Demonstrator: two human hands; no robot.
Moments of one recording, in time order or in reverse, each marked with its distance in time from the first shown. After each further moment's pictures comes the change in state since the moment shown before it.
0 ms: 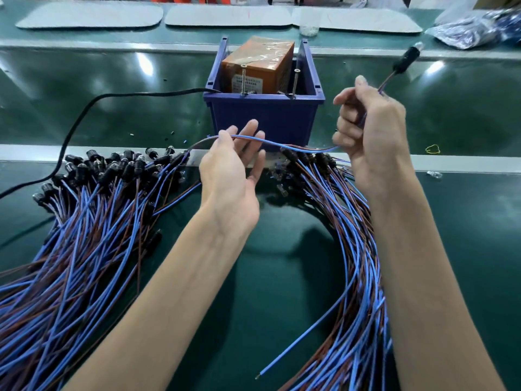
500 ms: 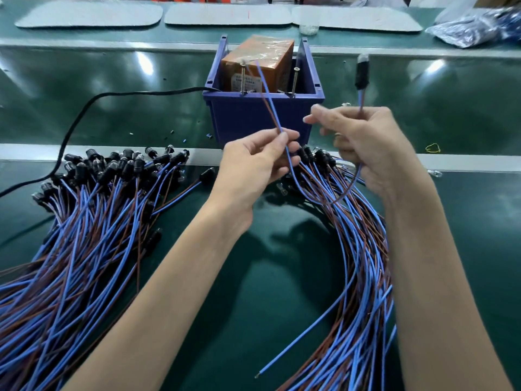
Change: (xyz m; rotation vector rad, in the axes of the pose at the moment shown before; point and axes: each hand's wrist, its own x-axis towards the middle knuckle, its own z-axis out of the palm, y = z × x) left_hand 0.000 -0.007 -0.003 0.631 -0.361 0.139; right_hand 0.001 0.002 -0.017 -0.420 -0.195 0.037
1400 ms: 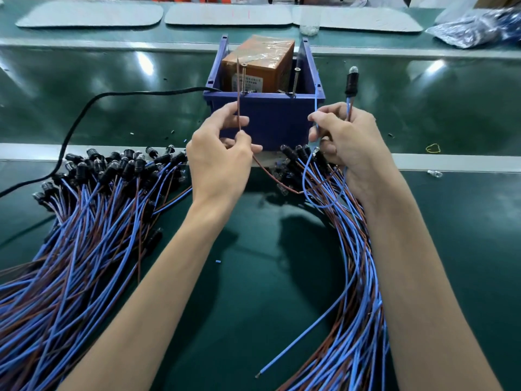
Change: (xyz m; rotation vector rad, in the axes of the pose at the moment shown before) left_hand 0.020 -0.010 -0.026 0.383 0.380 0.396; right_hand 0.004 0.003 0.021 0.089 0.106 0.050
